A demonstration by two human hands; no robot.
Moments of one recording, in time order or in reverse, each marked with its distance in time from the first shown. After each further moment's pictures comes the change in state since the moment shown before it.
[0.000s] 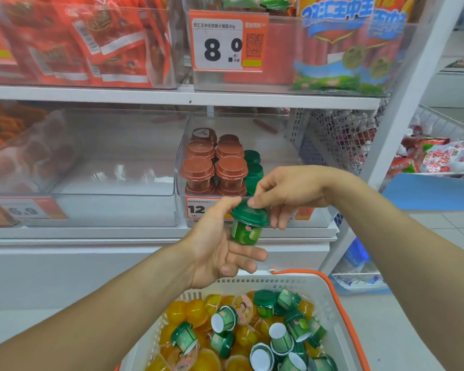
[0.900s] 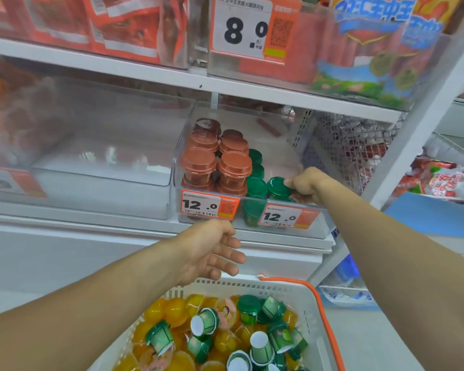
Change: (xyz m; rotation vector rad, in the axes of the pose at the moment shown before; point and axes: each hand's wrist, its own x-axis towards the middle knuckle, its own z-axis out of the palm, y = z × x) left_hand 0.040 -0.015 -0.022 0.113 0.139 -0.023; right_hand 0.097 0.081 -0.060 0.239 0.665 0.382
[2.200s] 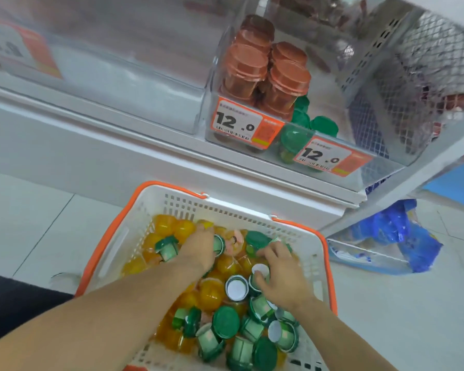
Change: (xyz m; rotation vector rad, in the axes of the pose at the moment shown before) left_hand 0.122 -0.217 0.001 1.000 0.359 0.128; right_hand -0.114 0.258 0.143 -0.752 -0.199 -0.685
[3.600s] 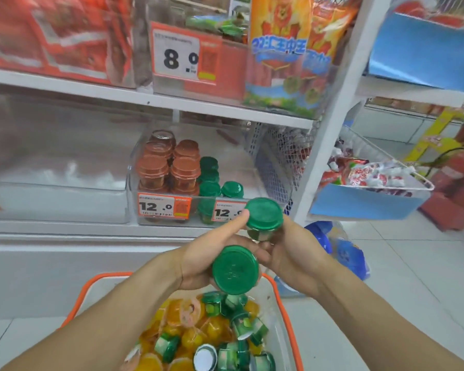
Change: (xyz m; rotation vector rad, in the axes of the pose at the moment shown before) left_hand -0.098 0.168 -0.182 -0.977 -0.752 0.431; right_hand -0.037 -0.042 -0.227 1.680 0.246 0.324
